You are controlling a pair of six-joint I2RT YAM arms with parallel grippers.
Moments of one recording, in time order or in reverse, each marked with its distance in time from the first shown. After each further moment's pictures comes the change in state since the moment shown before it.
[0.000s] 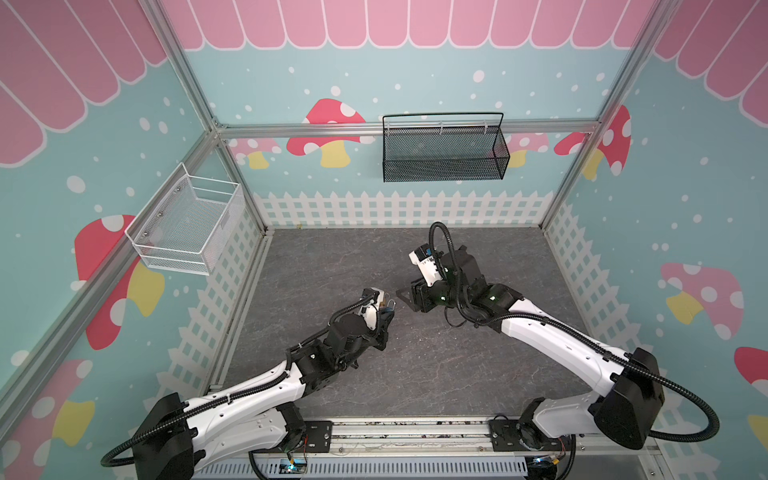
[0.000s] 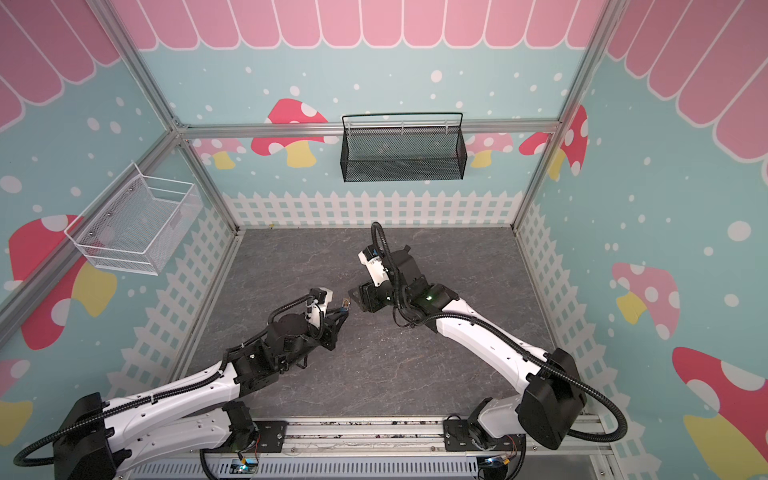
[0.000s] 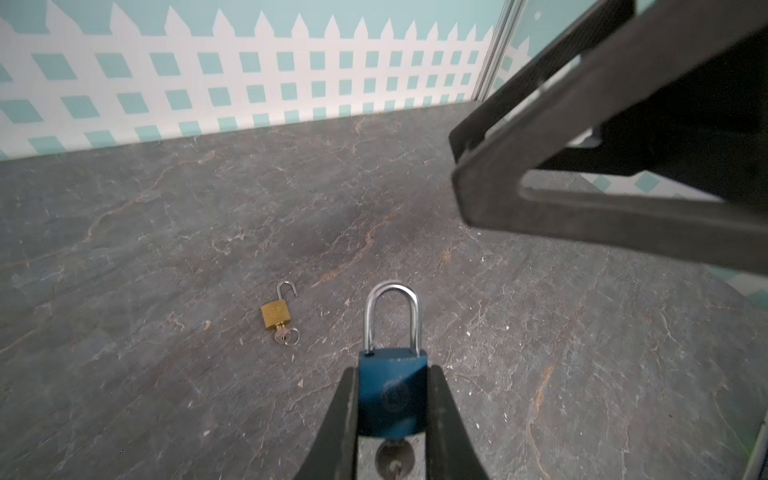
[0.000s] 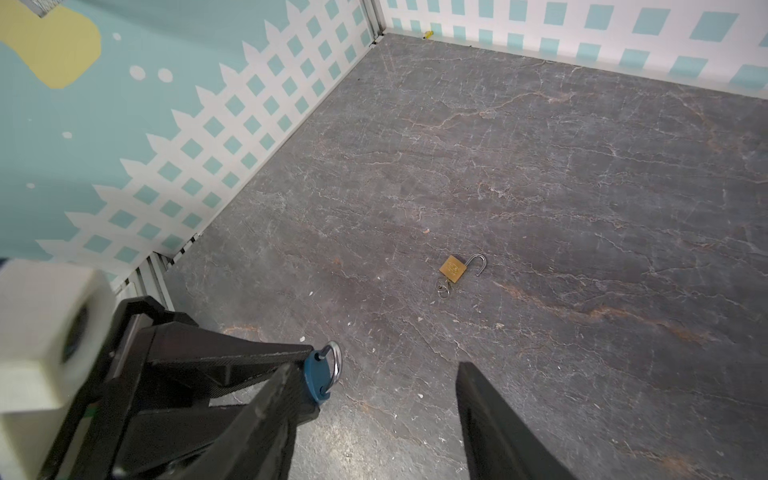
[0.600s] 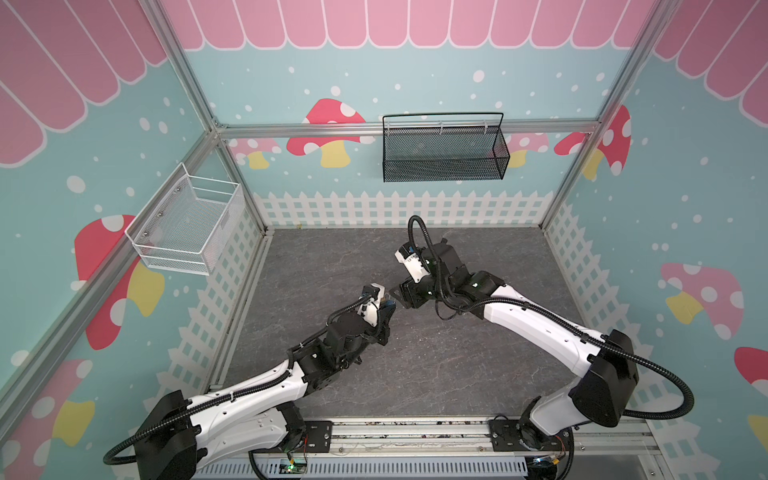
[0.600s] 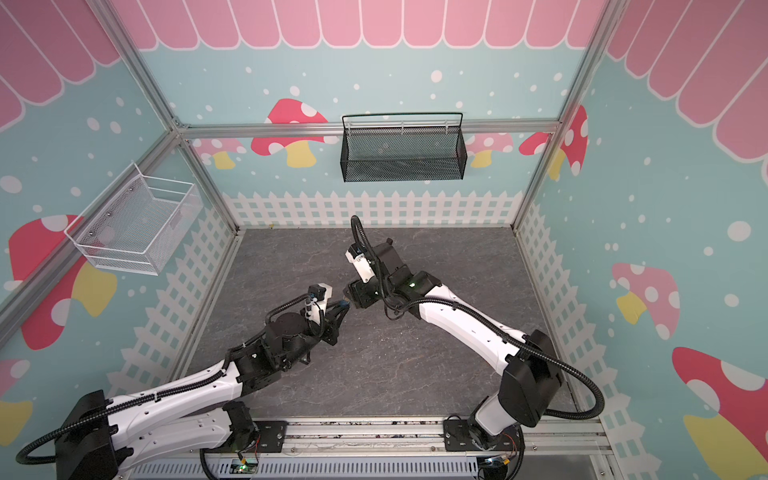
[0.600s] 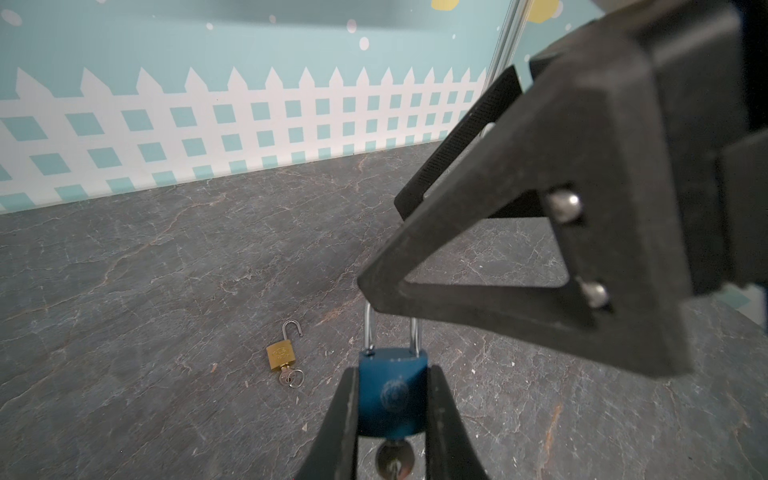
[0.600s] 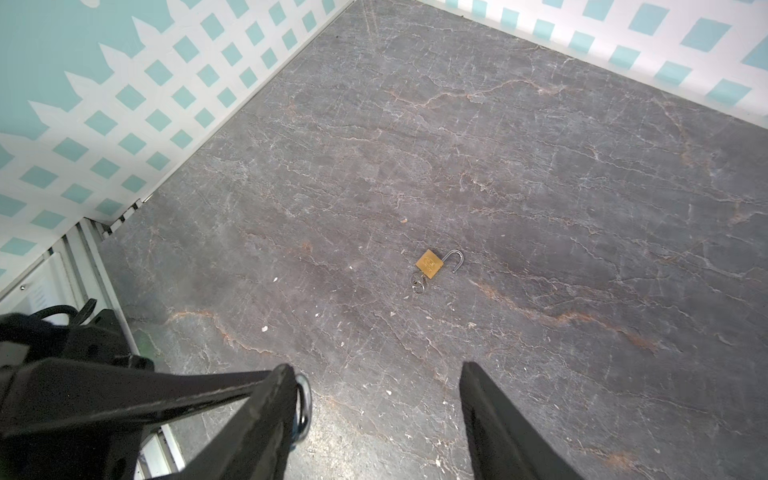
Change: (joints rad) left arm 0.000 0.016 0.000 0.074 -0.027 0.037; right arm 0.027 0.137 0.162 -0.153 0.090 -0.093
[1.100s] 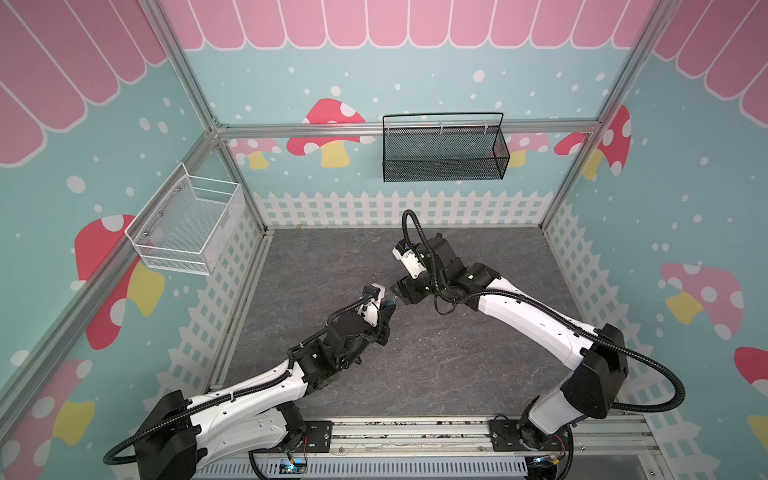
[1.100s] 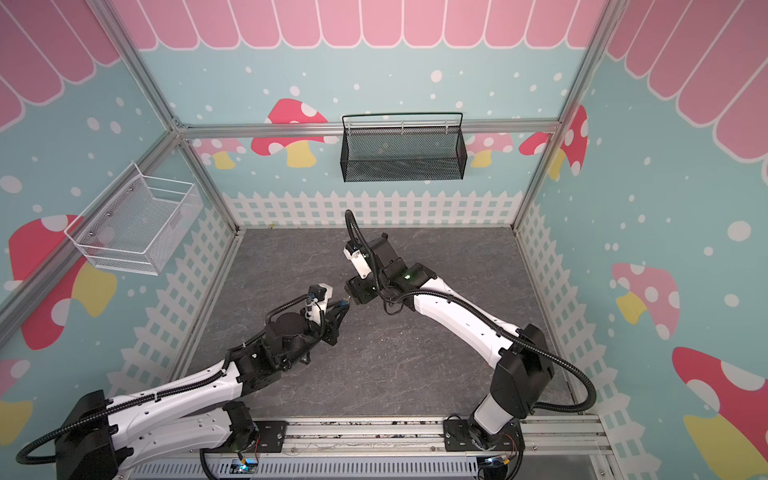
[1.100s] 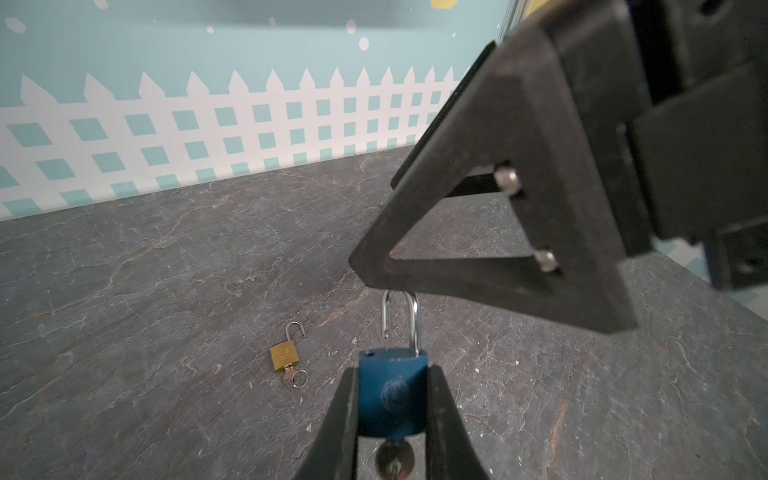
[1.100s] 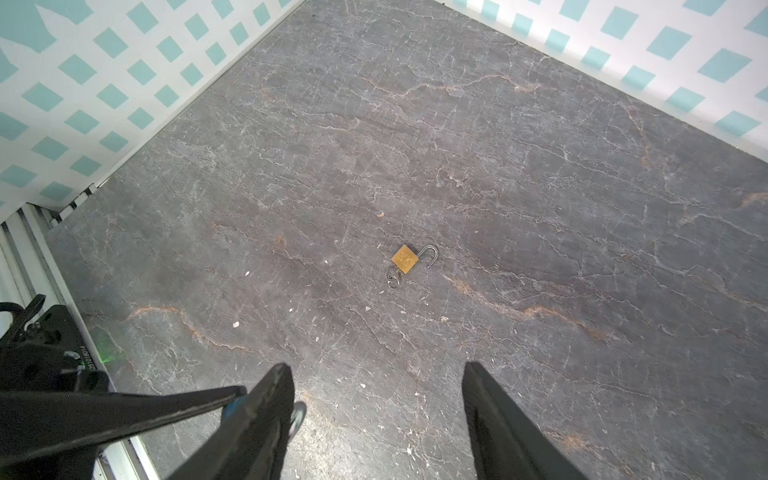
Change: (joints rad) left arm 0.000 0.000 0.000 0.000 -0.003 0.019; right arm 0.000 0.060 0.108 -0.105 0.058 -0.062
